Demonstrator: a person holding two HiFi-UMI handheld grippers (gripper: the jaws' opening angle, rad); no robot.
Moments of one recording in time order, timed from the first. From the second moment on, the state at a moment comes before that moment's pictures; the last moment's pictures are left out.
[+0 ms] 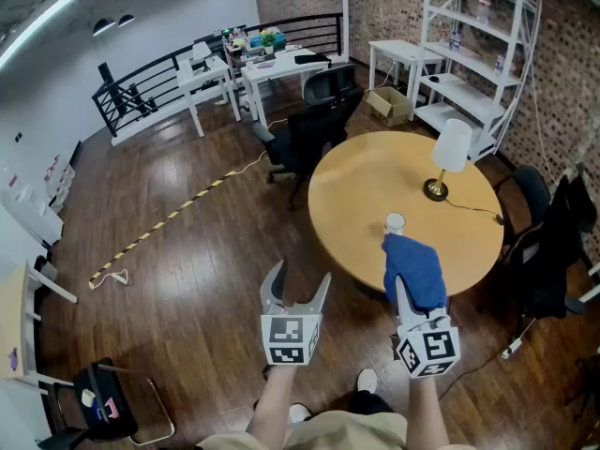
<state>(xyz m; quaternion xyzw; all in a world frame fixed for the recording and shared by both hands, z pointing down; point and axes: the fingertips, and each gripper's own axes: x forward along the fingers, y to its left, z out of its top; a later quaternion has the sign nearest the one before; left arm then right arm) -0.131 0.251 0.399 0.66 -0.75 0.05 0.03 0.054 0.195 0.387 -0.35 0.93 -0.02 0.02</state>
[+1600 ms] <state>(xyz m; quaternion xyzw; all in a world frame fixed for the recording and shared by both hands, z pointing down) -0.102 -0.148 0.444 0.82 -0.57 0.07 0.07 0.061 -0.119 0.446 -0.47 0.88 -0.03 -0.07</state>
